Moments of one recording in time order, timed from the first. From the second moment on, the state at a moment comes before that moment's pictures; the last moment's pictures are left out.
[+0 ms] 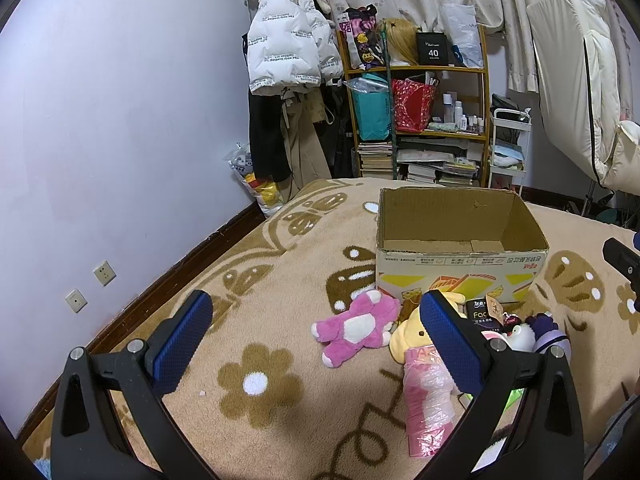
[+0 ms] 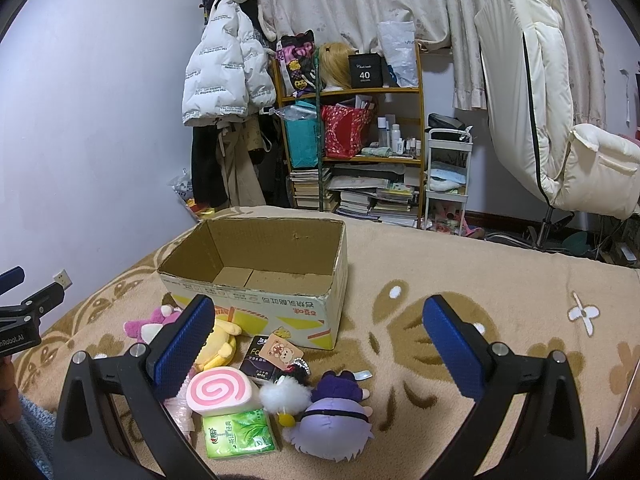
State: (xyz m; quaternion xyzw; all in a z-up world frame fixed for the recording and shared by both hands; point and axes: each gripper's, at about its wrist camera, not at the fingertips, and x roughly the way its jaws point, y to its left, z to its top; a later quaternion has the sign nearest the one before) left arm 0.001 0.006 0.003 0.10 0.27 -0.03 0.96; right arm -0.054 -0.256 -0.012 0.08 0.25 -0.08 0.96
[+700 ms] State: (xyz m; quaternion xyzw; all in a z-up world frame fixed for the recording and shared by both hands) left arm 0.001 0.005 0.001 0.10 0.28 -0.03 0.96; right arm -0.053 -0.256 -0.014 0.07 0.25 -0.08 0.96
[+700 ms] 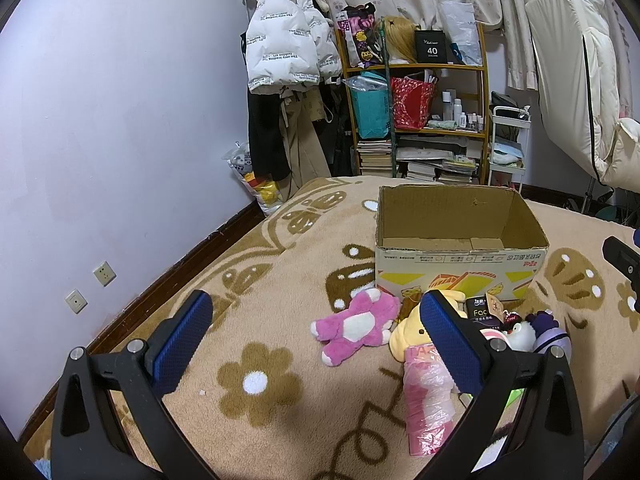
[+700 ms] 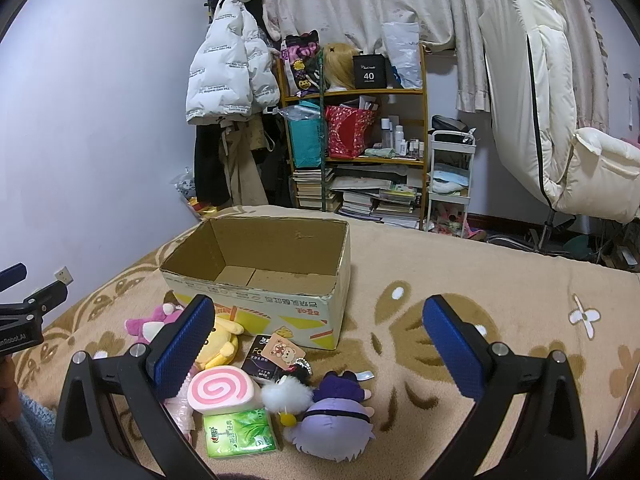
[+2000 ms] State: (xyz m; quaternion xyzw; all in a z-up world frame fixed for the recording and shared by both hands) left arm 0.057 -0.024 -0.041 0.09 0.40 -0.05 0.91; right arm -0.011 -0.274 -0.059 0.14 0.39 -0.08 0.91
